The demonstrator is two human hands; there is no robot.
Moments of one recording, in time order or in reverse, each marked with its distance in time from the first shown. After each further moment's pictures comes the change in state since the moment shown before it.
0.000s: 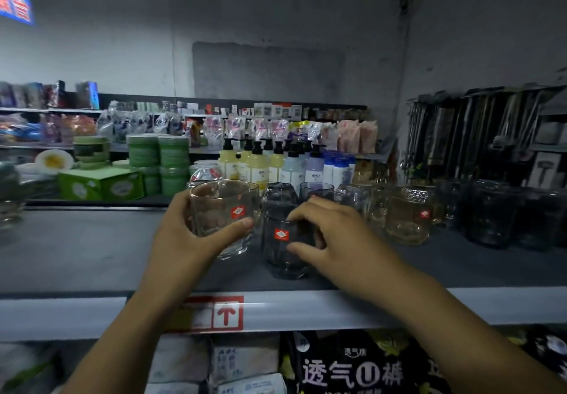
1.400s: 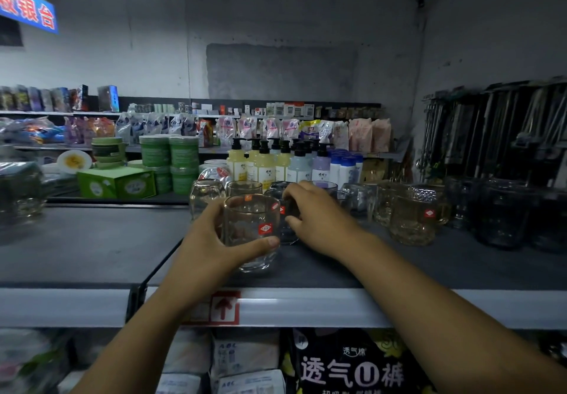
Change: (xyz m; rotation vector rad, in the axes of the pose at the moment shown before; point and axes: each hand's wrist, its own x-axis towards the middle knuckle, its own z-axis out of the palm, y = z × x) left_hand -0.010 0.003 0.020 0.058 -0.214 -0.029; right_hand 0.059 0.039 0.031 -0.082 -0.022 0.044
